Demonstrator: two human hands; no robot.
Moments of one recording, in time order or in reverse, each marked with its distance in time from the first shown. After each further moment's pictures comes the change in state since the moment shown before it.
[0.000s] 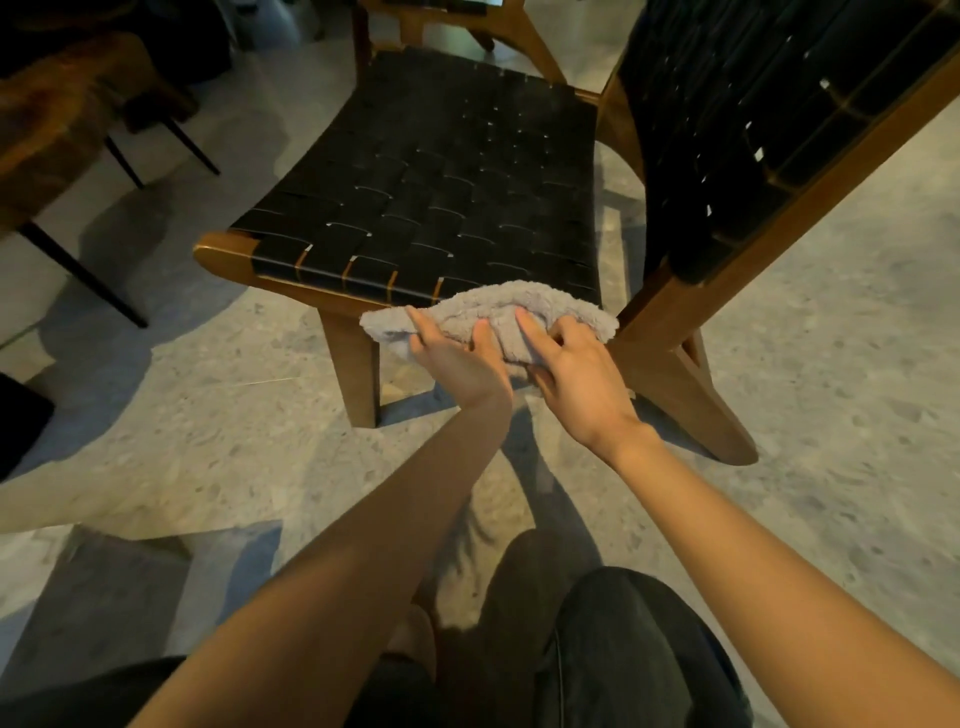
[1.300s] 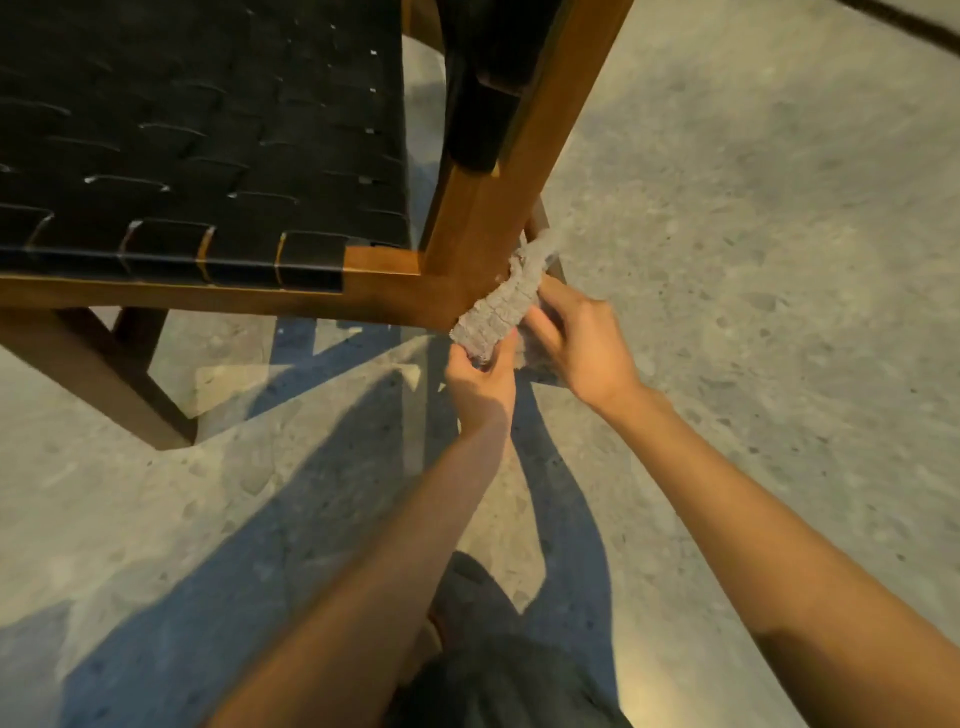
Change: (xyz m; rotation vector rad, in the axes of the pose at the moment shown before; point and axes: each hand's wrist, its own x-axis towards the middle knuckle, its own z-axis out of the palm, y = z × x) left_hand -0.112 -0.086 0.132 -0.180 -0.525 -0.176; right_hand -0.066 0.162 0.020 0.429 0.249 0.198
